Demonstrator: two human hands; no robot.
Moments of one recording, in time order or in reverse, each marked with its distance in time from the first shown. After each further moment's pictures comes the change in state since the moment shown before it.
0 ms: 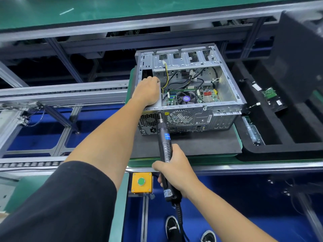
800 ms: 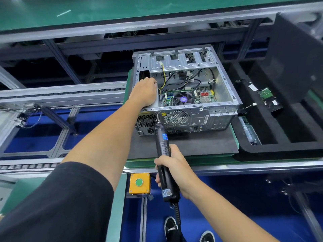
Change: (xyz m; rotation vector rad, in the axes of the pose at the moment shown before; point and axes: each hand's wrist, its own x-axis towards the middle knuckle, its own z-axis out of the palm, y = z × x) left_hand -0.001 0.001 -0.002 -0.003 0.003 0.007; right_hand -0.004 -0.001 -0.010 0.302 -0.181 0.071
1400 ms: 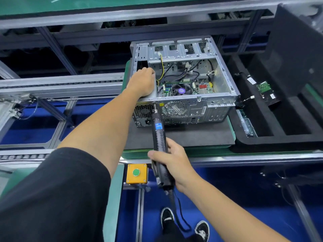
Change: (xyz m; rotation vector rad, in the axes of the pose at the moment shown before) left_hand -0.005 0.004 -0.004 0.010 -0.029 -0.013; right_hand -0.004 0.019 0.000 0.071 0.068 -0.144
